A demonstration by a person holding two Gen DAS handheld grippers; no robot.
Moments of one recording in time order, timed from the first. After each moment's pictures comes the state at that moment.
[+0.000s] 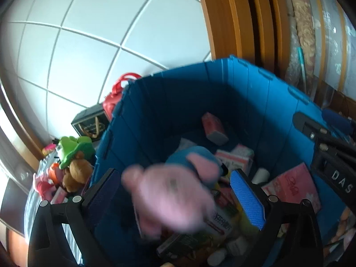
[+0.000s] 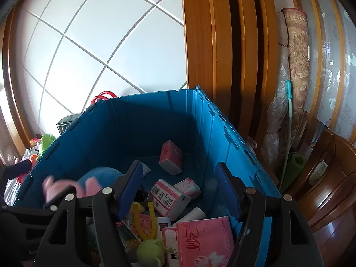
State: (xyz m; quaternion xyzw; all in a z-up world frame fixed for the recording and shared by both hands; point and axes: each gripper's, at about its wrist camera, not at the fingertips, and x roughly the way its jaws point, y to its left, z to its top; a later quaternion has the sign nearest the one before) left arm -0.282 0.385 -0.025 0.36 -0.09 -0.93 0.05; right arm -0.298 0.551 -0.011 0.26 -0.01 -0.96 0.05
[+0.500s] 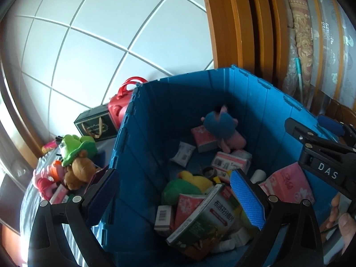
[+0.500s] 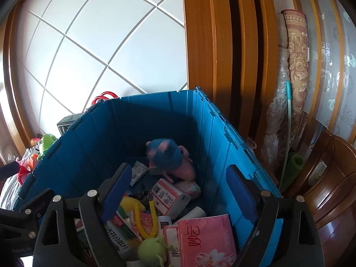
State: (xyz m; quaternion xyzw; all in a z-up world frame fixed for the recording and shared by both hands) left arm -0.252 0.358 -0.007 0.33 -0.07 -0.94 0.05; right arm -0.291 0.546 -0.010 0.26 -0.01 -0.96 0.05
